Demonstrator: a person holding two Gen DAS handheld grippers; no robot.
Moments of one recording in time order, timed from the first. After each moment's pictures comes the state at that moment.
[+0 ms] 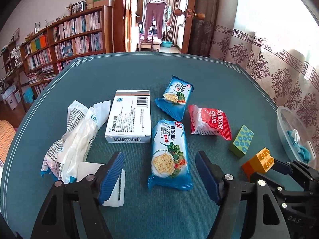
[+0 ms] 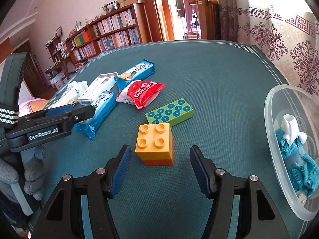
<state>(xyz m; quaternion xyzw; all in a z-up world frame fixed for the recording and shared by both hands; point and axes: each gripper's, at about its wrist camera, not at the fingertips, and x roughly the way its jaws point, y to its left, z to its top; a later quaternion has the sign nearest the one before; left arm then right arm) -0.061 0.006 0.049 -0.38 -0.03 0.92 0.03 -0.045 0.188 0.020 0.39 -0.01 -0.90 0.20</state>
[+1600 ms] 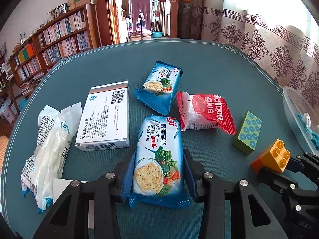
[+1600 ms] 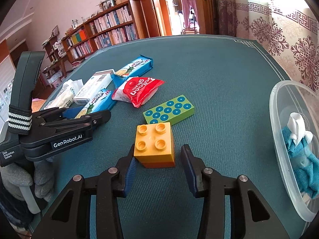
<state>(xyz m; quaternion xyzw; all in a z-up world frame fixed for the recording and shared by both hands) -0.092 0.032 0.022 -0.42 0.02 0.91 0.05 -0.053 0.183 0.014 0.40 -0.01 -0.89 0.19</state>
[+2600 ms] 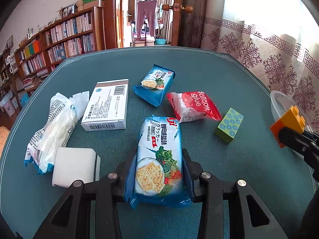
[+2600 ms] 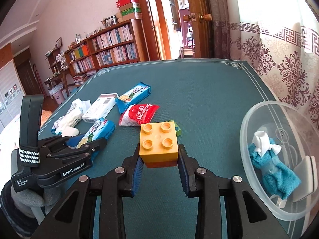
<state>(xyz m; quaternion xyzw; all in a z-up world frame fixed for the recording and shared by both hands) -0.054 0.037 0.031 -0.39 0.00 0.92 0.04 -0.028 0.219 0.059 0.34 -0.02 -0.93 0.18</state>
